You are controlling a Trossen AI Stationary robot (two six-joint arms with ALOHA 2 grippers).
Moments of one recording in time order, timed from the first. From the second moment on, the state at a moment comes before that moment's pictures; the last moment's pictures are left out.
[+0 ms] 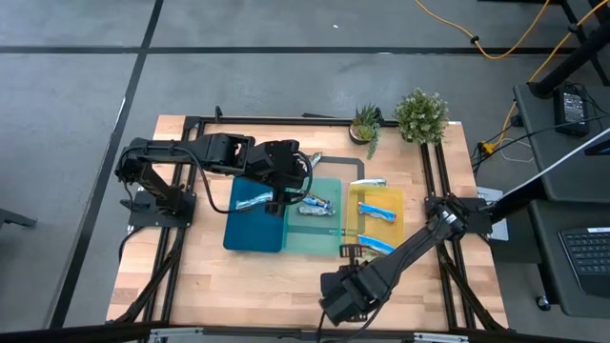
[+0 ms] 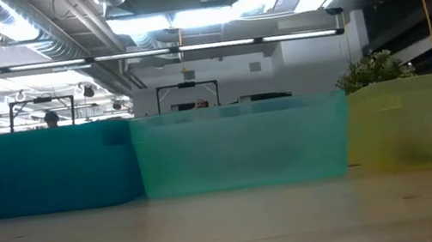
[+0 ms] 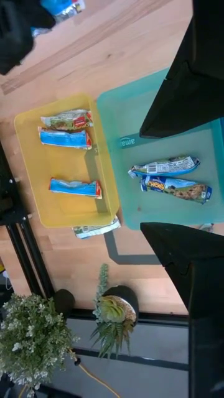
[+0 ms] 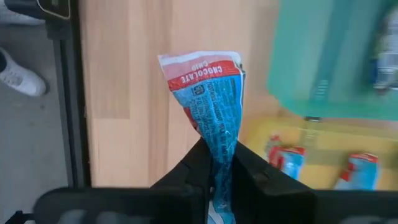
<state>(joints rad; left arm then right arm) -0.06 1.60 1.79 -0.96 -0.14 0.25 0.64 2.20 2.21 -1.53 0.15 0.58</state>
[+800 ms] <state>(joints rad) -0.06 1.59 1.79 -0.95 -0.14 0.25 0.64 1.95 2.29 -1.57 0.27 0.77</state>
